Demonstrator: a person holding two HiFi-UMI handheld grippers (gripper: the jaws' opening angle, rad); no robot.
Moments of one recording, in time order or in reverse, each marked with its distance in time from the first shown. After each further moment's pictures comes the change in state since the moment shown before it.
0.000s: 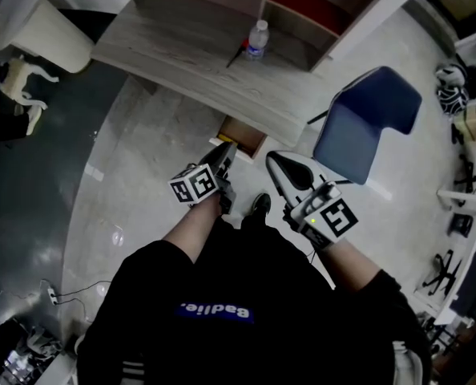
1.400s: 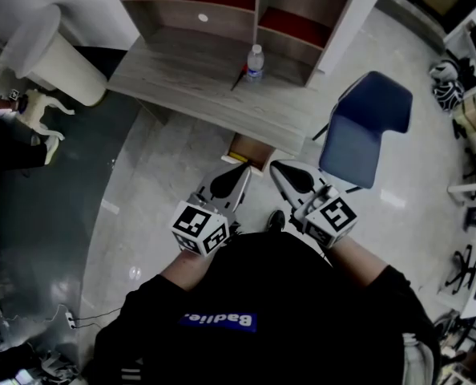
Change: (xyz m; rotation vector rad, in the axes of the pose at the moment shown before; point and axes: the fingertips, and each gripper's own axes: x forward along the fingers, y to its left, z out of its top) left arm -0.112 -0.198 0.041 0.694 -0.051 -0.250; right arm -0.022 0.034 0.010 -0.047 -0.023 -0.018
